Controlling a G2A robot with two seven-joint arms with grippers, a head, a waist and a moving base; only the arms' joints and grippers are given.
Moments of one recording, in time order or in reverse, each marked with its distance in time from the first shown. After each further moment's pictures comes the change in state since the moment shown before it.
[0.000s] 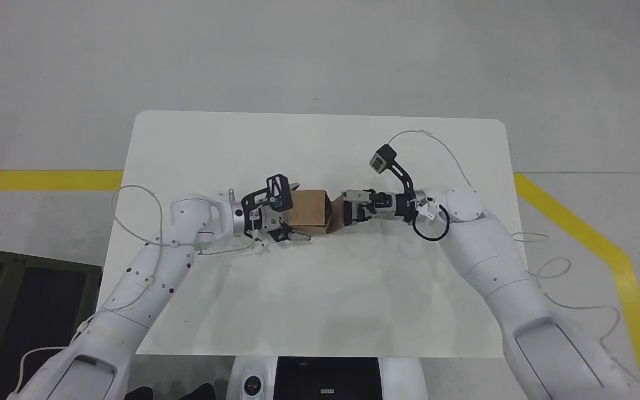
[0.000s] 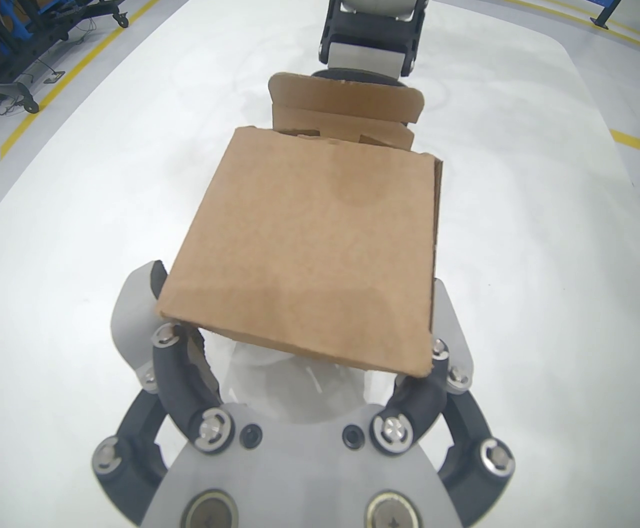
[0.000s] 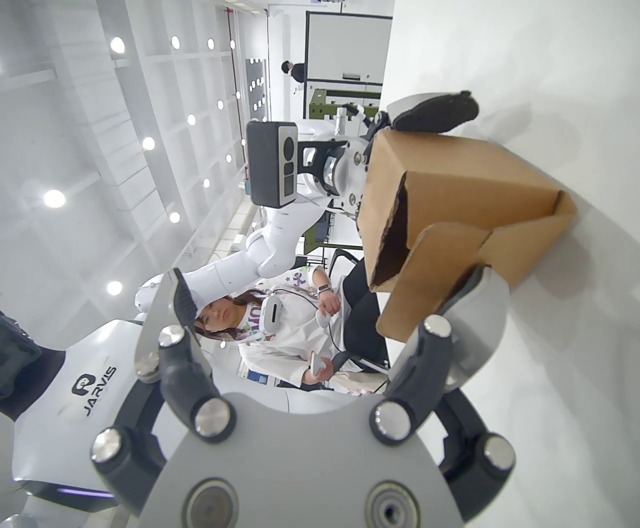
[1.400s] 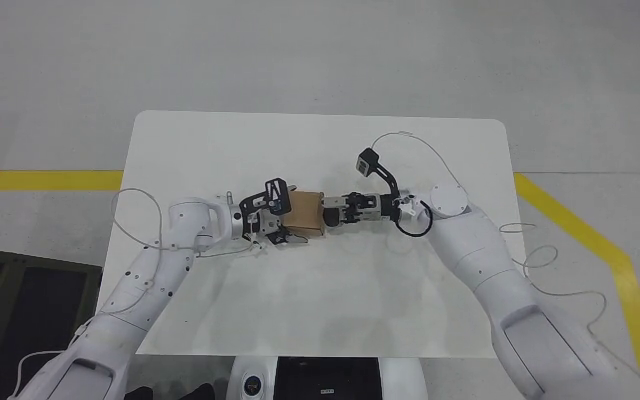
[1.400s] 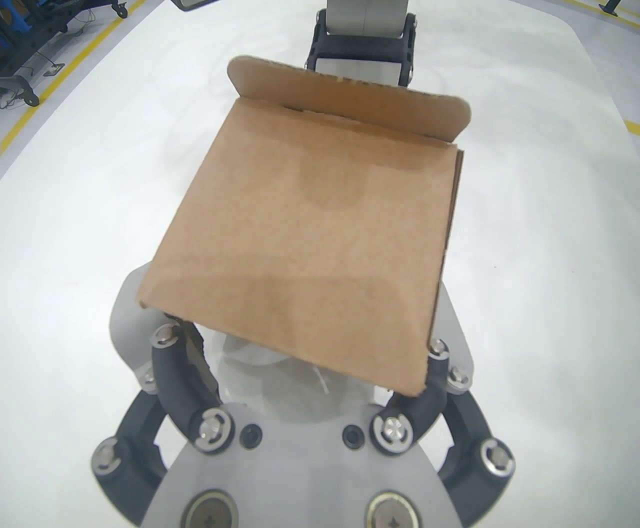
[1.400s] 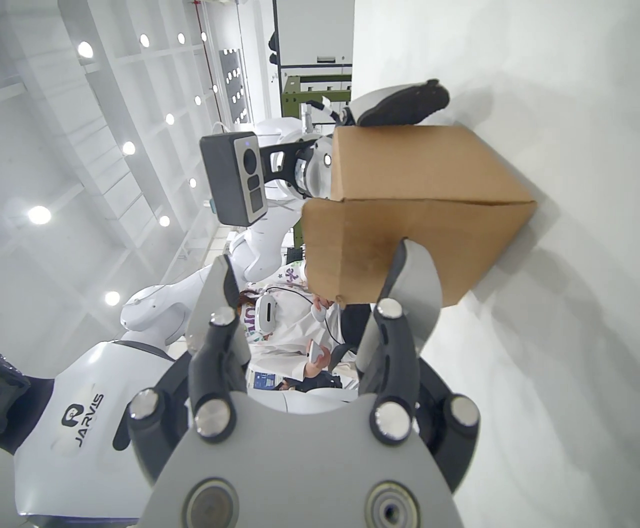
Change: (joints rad) left arm 0.018 0.007 -0.010 -0.009 0.032 0.008 0.005; right arm 0.065 -0.056 -0.076 0.111 -0.091 0.034 -0.049
